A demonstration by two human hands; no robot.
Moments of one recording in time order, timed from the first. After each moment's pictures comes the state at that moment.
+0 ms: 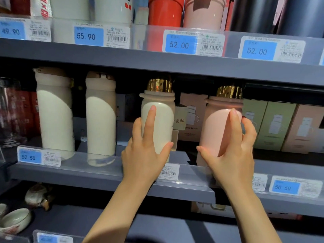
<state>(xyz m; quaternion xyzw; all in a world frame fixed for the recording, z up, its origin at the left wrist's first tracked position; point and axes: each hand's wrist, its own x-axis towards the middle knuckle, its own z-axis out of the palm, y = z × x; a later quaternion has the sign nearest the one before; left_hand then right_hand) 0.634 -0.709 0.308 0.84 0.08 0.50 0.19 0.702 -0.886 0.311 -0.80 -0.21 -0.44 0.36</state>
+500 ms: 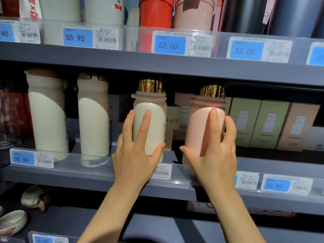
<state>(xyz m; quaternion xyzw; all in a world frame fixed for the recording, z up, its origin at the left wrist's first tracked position) 0.637 -0.706 0.302 0.81 0.08 0.56 0.13 0.685 -0.869 0.315 -0.80 -0.21 -0.46 0.32</state>
